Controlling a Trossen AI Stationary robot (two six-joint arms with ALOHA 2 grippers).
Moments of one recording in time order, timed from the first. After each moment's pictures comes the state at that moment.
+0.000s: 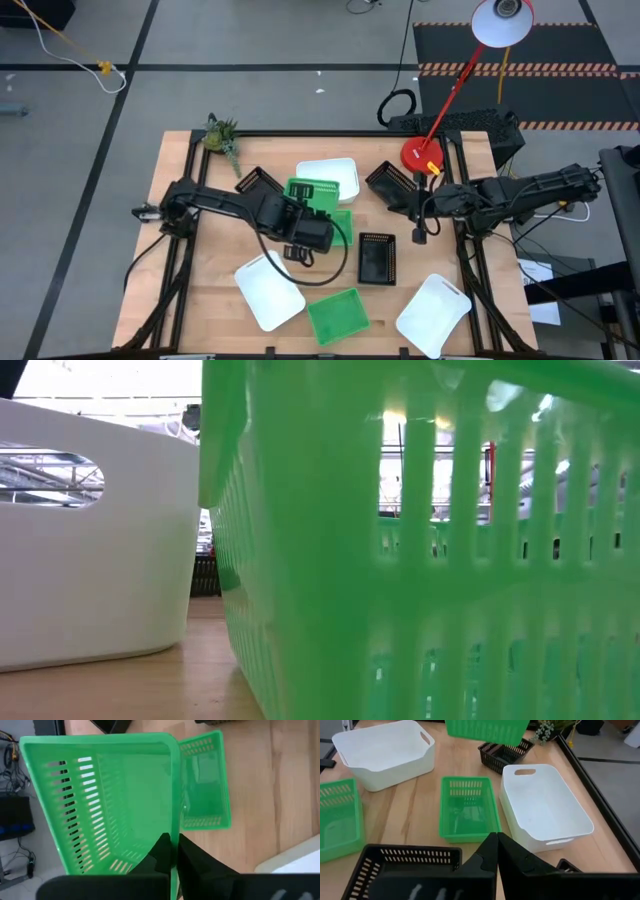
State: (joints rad) left arm -0.26 2.00 2.16 -1.50 -0.45 -0.06; right arm 0.19 0.80 0.74 -0.53 0.29 0.07
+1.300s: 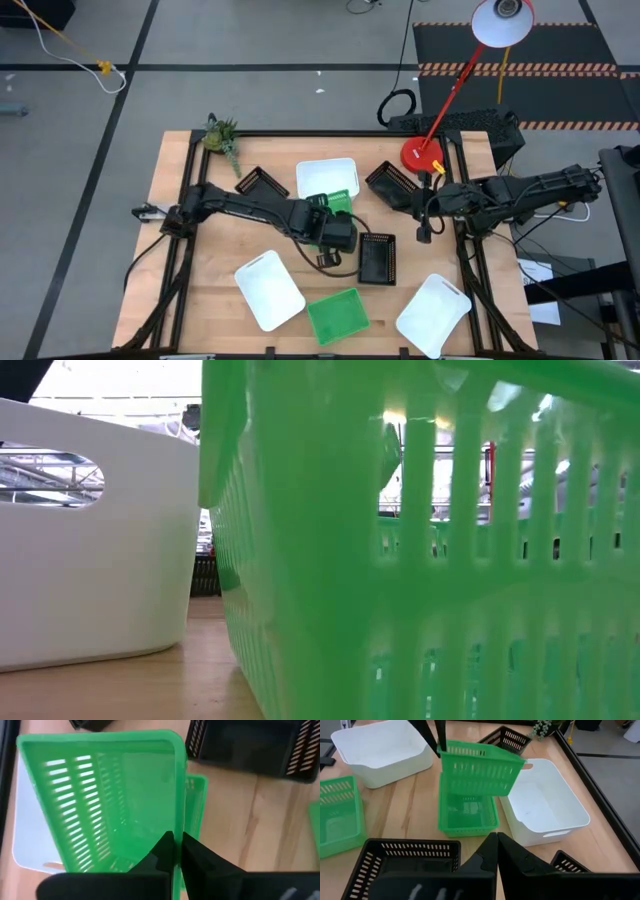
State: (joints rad) left arm -0.22 2.14 2.14 -1.28 -0.33 -0.33; right arm 0.19 0.76 0.74 -0.59 0.29 0.09
